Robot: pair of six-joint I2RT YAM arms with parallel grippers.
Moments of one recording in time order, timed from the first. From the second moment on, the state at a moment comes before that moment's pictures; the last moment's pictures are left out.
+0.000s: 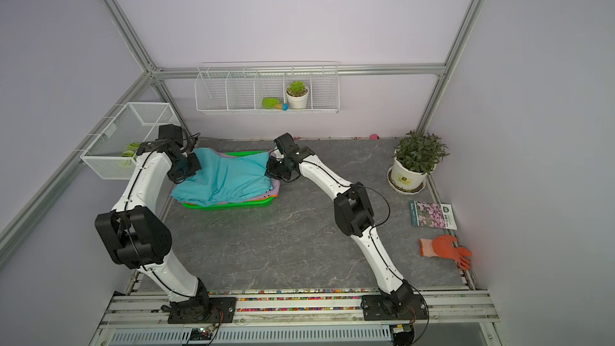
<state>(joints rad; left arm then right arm) 0.12 1.76 1.67 -1.03 -0.10 -0.30 0.66 2.45 2.30 -0.75 -0.43 0.77</state>
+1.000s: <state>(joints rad) -0.02 1.49 1.30 -0.88 0.55 -0.47 0.41 1.90 1.71 -0.99 -0.38 0.45</state>
